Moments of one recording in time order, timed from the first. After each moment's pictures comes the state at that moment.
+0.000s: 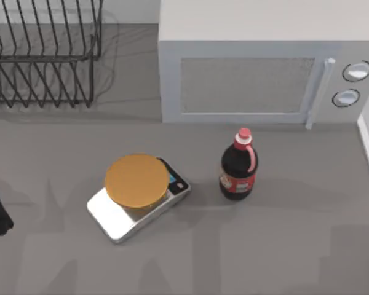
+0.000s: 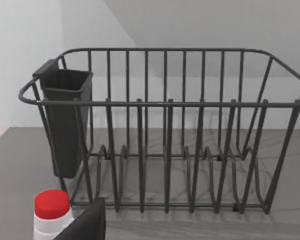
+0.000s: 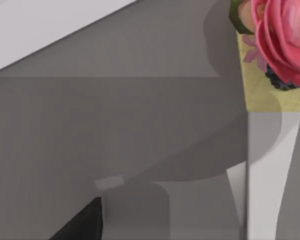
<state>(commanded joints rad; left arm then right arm) 0.00 0.00 0.00 0.00 0.00 0.00 -0.23 1.59 0.60 -0.58 0.00 0.22</state>
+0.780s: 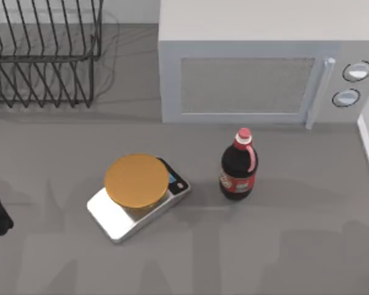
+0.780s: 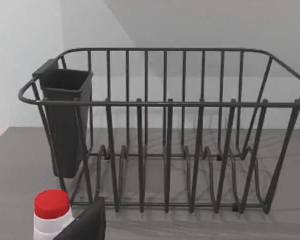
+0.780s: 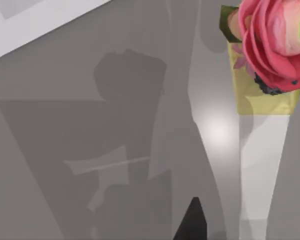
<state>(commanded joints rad) 0.00 0.00 0.00 0.00 0.00 0.00 -0.24 1.38 0.88 -1.05 0.01 0.22</state>
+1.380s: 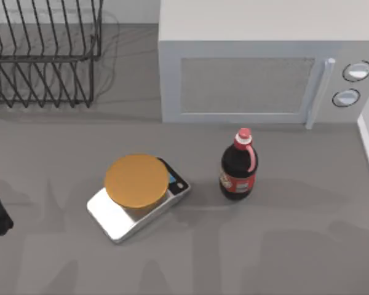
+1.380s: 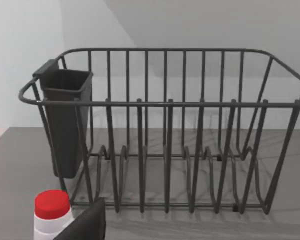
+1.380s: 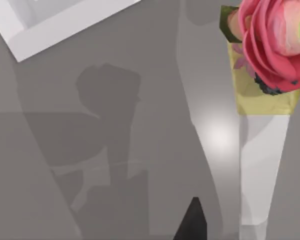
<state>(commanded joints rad) 0.00 0.00 0.00 0.00 0.00 0.00 -0.23 1.37 0.96 -1.13 0.01 0.22</state>
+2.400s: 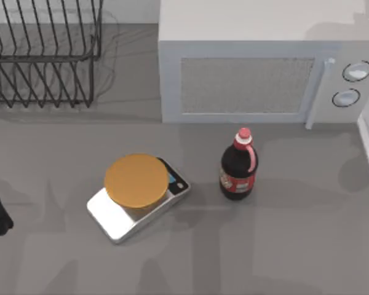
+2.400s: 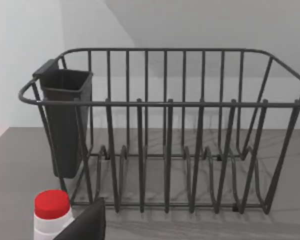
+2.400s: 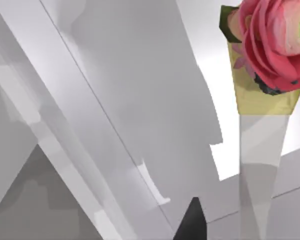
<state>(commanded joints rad) 0.00 0.00 0.00 0.00 0.00 0.00 -0.18 2.47 2.50 -1.61 0.01 0.29</state>
